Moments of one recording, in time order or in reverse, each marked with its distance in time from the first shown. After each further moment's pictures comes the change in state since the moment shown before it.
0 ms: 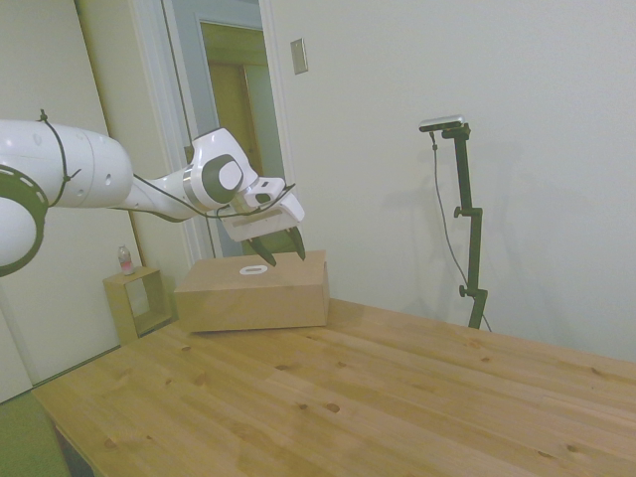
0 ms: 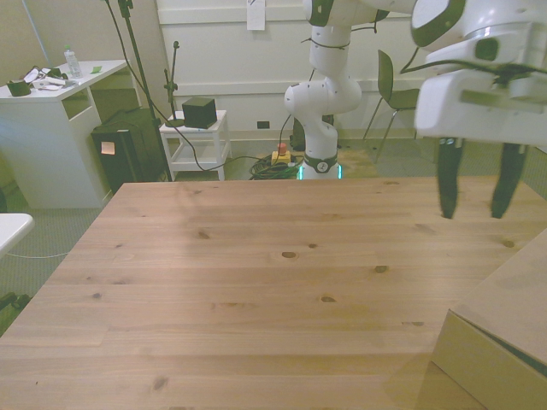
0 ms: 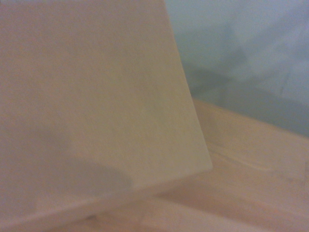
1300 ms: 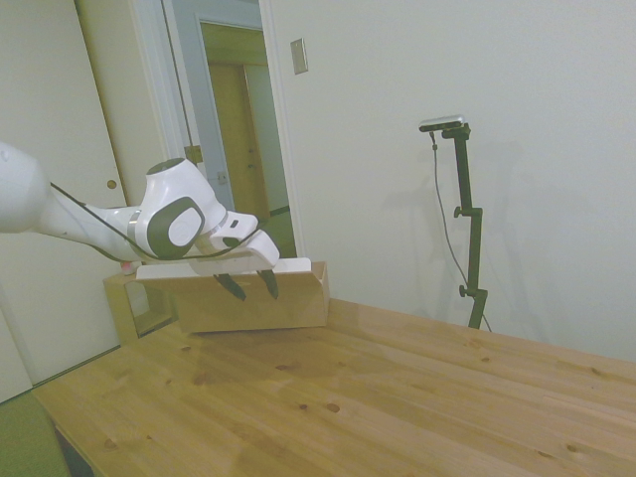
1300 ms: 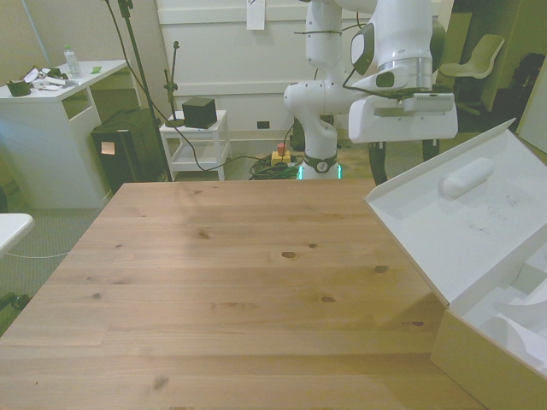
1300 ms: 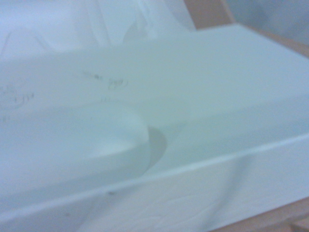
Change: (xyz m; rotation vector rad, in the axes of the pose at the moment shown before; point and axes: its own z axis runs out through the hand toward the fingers) arm -0.083 0.076 -0.017 0.180 0.033 -0.027
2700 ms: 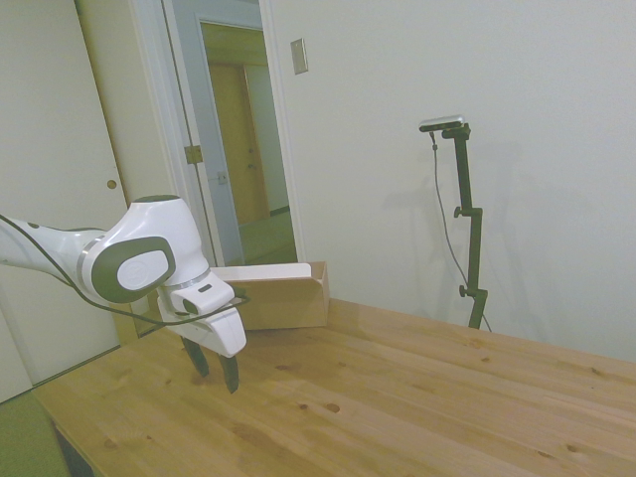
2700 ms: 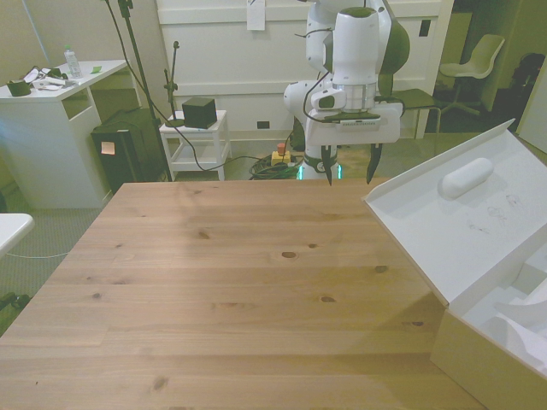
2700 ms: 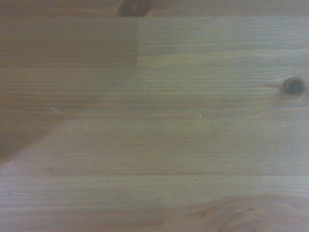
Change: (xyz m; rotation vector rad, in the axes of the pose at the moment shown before) arm -0.103 0.131 0.007 -0.249 -0.306 0.330
